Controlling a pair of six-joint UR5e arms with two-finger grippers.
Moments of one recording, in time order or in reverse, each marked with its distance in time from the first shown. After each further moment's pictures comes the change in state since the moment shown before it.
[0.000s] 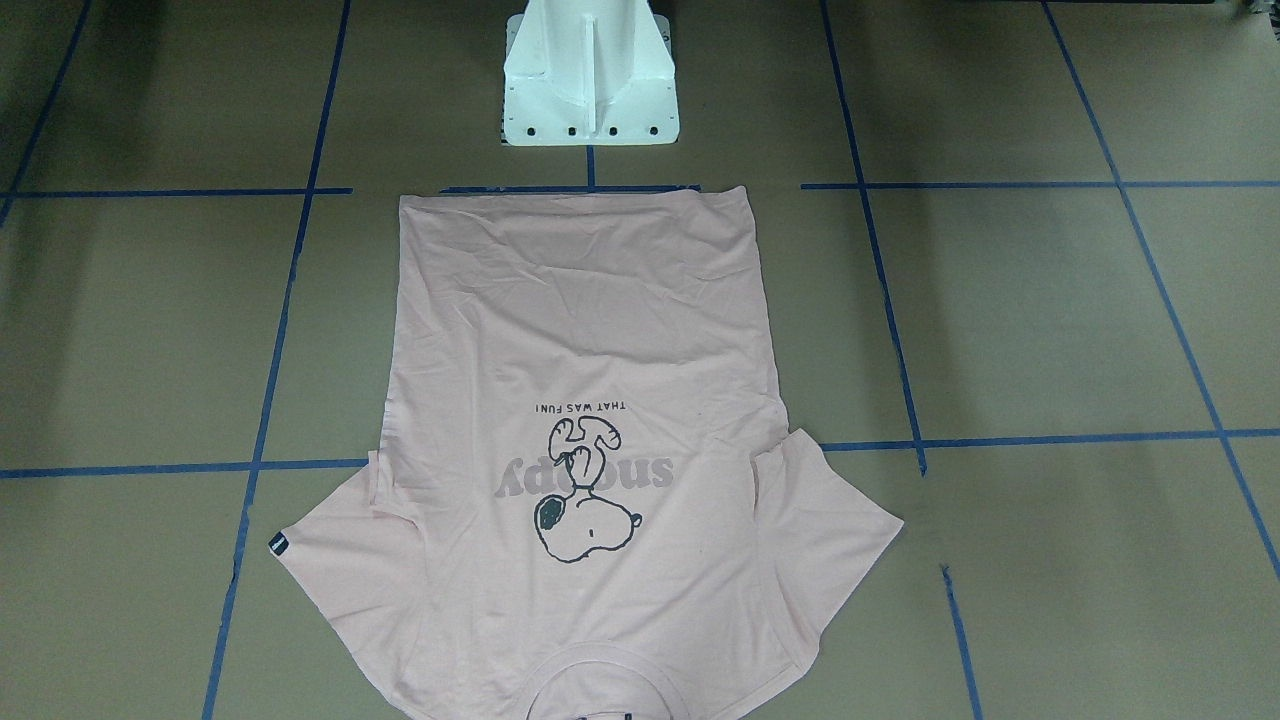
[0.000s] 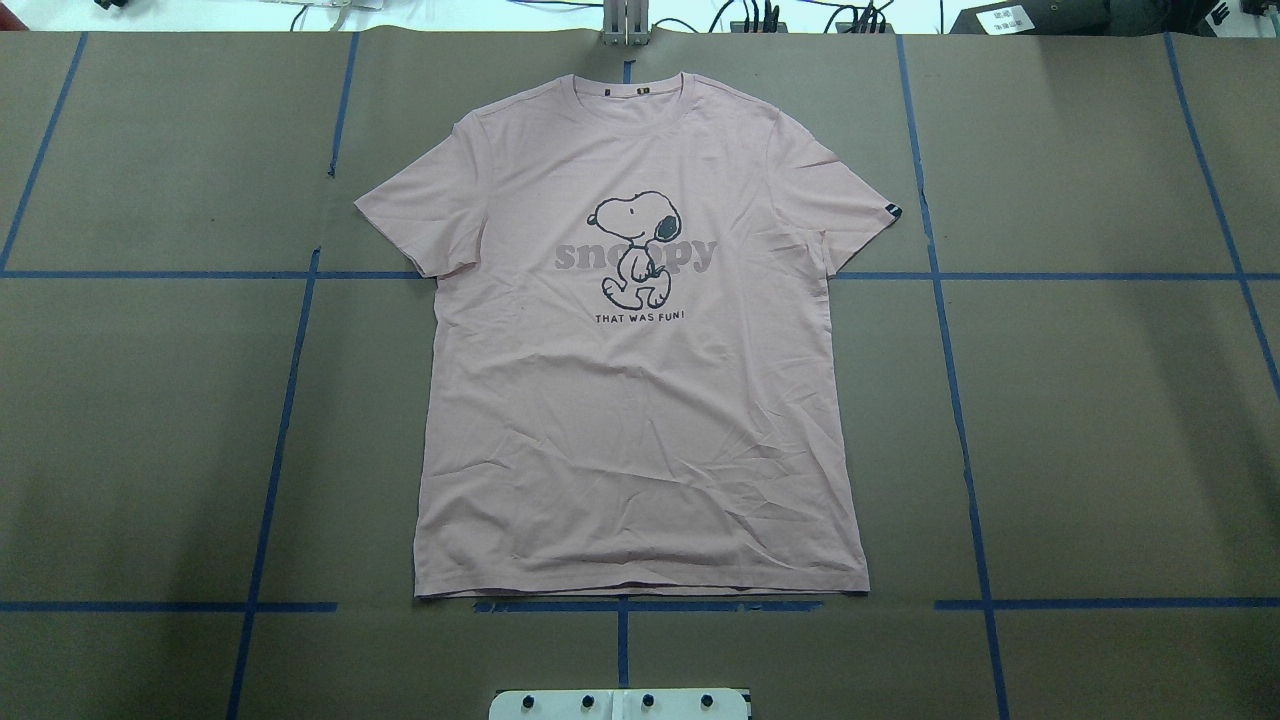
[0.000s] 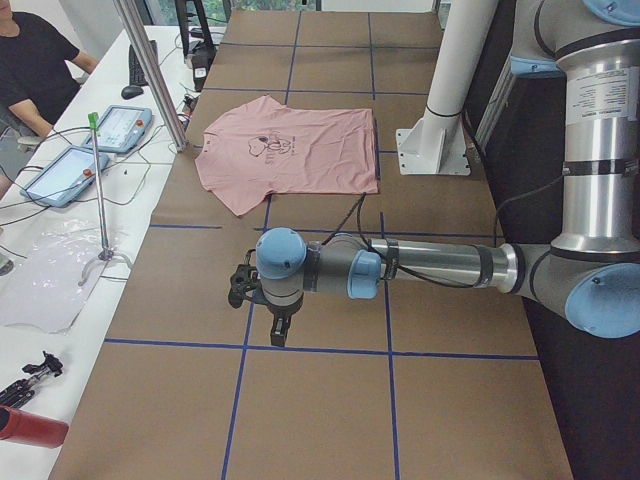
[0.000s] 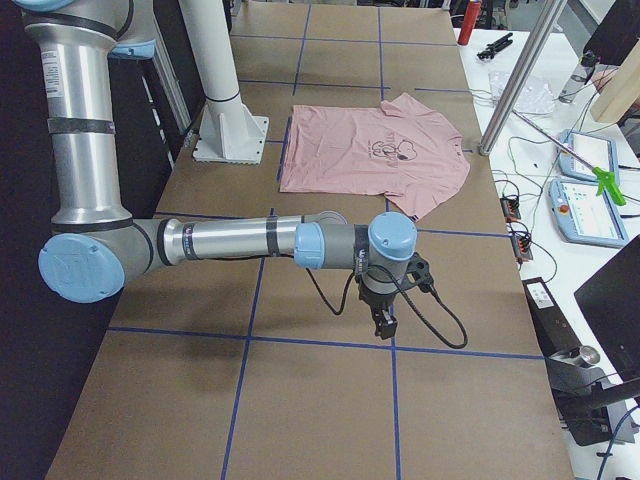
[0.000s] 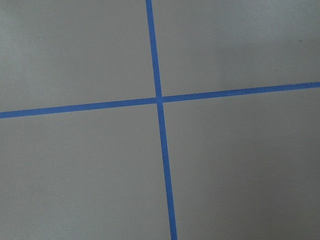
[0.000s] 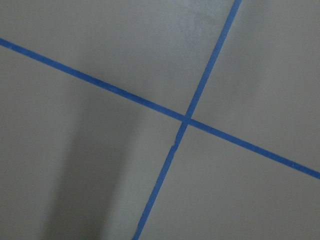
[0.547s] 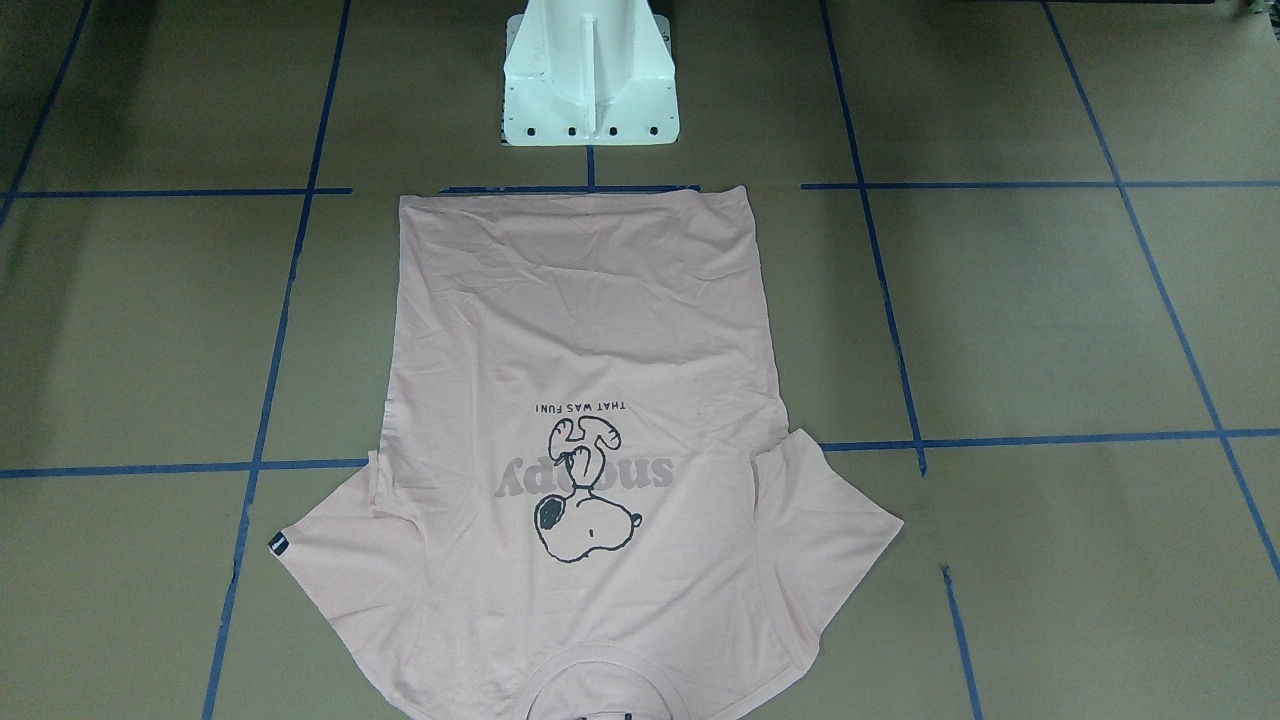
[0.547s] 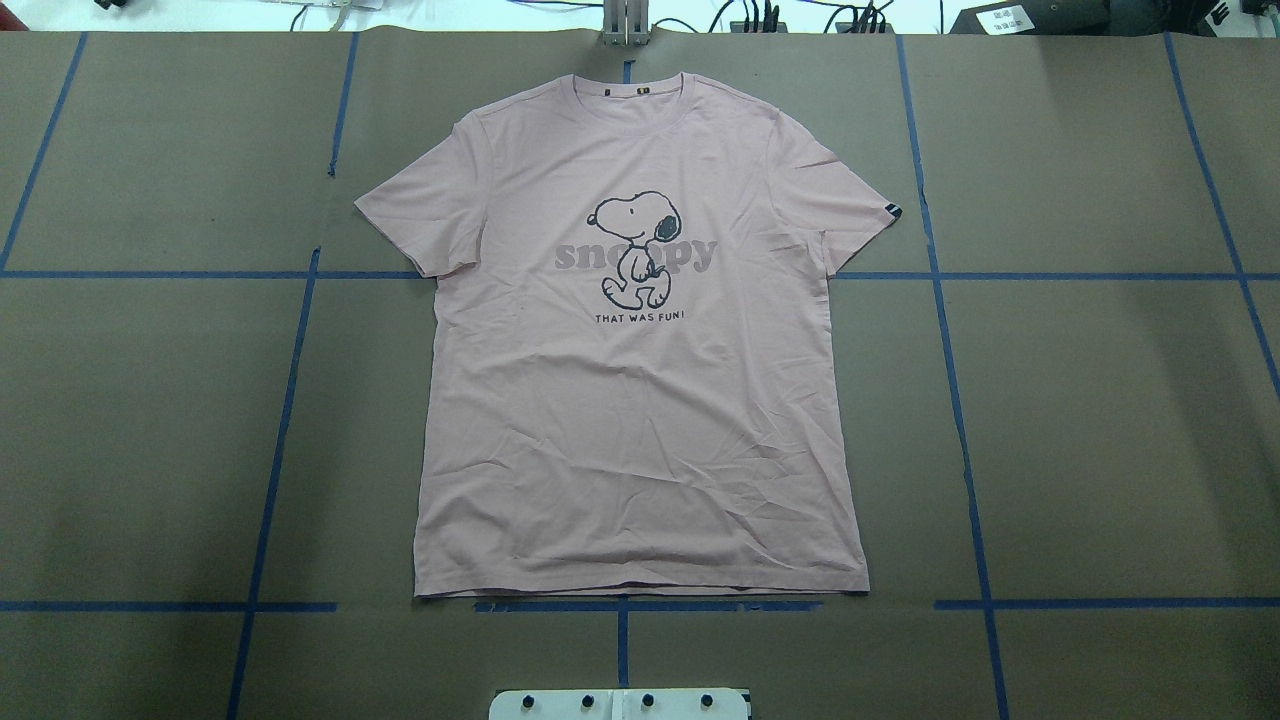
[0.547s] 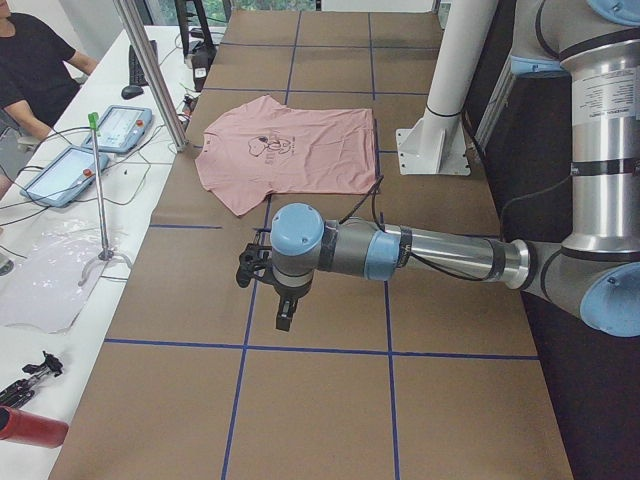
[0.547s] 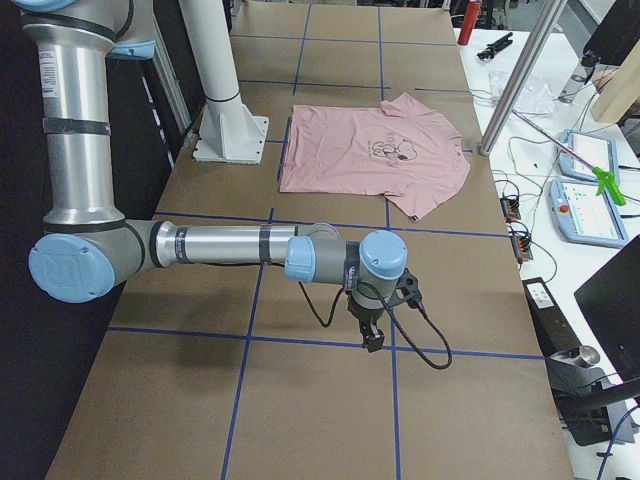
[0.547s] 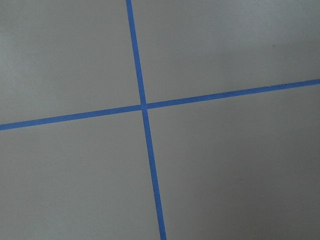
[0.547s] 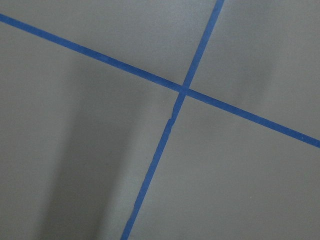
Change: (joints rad) left arm 0.003 0.038 -0.093 0.027 0.003 0.021; right arm -0.001 -0.017 -0.024 0.016 0.007 -0.005
